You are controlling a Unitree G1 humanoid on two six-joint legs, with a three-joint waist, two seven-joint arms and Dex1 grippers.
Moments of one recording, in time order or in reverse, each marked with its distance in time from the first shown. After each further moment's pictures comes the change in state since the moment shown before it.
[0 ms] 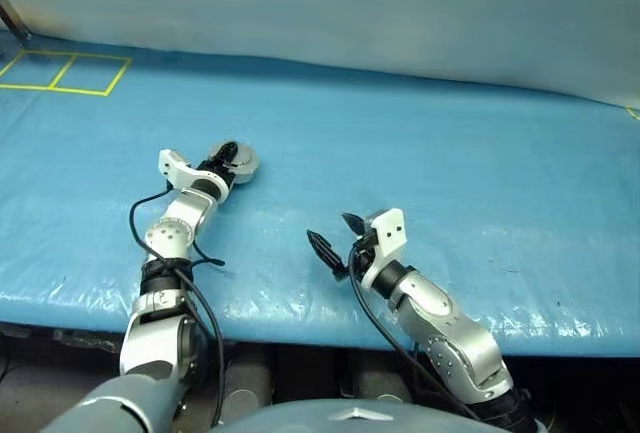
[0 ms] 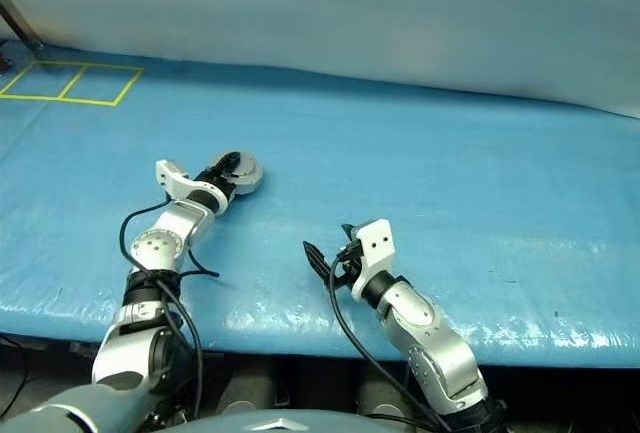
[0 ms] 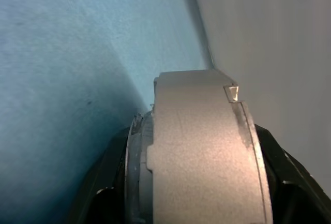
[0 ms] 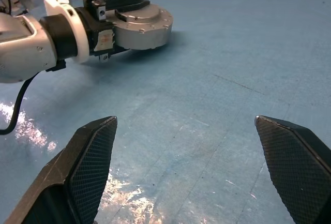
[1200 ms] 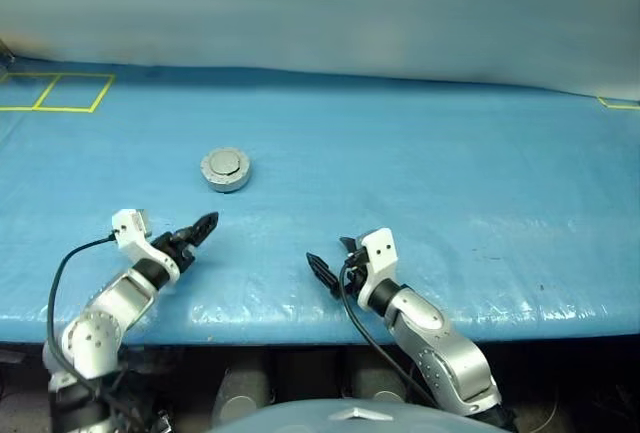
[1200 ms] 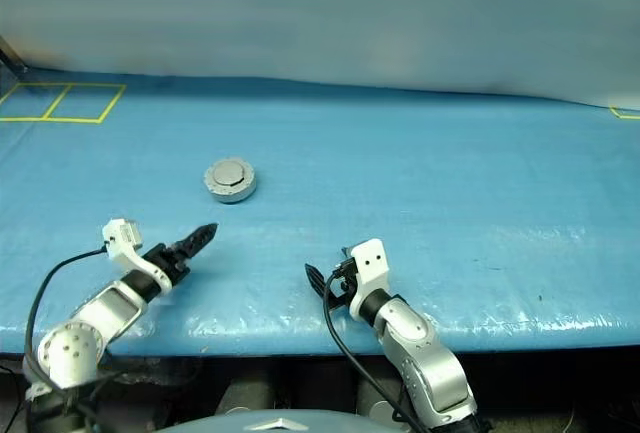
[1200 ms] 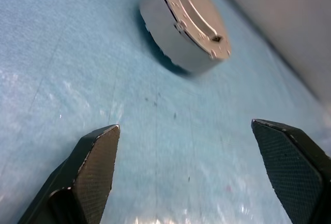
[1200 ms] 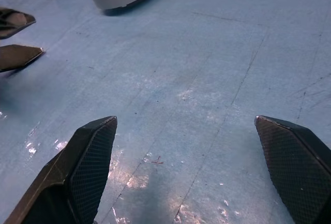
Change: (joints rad) left arm 0.882 0.187 -0.098 -1.021 0.349 0.231 -0.240; right arm 0.086 0.090 -0.039 0.048 -0.097 0.065 0.060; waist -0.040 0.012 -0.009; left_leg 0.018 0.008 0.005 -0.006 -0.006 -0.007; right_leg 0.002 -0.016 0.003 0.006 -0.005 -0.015
